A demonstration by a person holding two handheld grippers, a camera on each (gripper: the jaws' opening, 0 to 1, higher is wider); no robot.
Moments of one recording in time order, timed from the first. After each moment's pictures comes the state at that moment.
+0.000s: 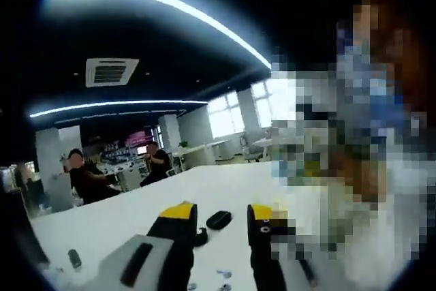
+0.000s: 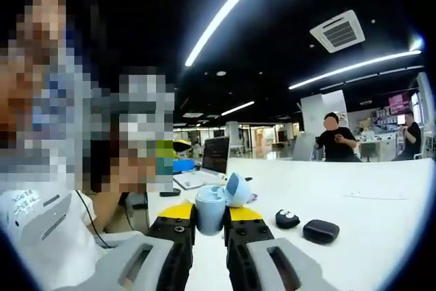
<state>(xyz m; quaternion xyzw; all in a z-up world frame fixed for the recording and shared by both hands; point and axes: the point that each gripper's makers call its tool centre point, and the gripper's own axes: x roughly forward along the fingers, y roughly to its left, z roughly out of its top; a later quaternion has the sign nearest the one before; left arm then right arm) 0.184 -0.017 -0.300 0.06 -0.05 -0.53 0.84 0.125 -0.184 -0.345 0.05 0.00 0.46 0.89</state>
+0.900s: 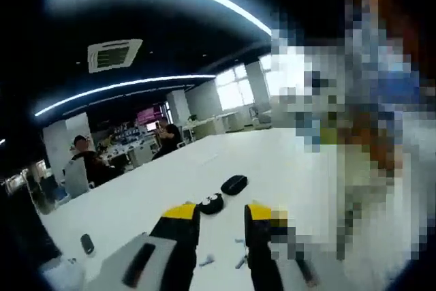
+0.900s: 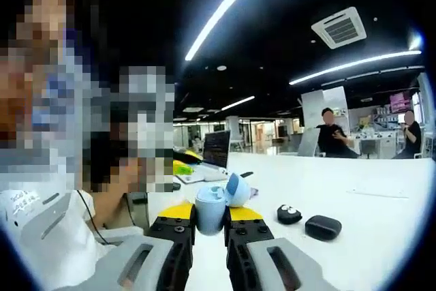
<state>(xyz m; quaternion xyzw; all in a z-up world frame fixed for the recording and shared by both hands) 0.229 -0.012 -0.363 0.21 0.06 -0.48 0.85 0.129 -0.176 -0.355 0.04 0.02 0.46 0.89</state>
